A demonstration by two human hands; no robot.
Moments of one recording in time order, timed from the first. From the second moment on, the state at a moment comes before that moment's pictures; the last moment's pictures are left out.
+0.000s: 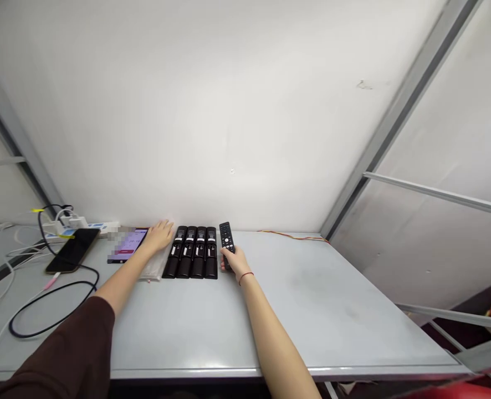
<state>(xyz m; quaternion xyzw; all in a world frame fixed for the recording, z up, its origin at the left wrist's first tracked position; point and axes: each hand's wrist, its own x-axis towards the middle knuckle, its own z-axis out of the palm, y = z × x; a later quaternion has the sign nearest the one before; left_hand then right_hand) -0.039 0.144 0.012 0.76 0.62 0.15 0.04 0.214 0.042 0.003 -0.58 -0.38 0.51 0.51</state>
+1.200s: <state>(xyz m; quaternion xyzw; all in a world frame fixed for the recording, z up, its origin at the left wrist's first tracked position) 0.043 0.046 0.013 0.47 0.33 0.55 0.61 0.154 0.016 0.015 -0.38 -0.40 0.70 0.46</state>
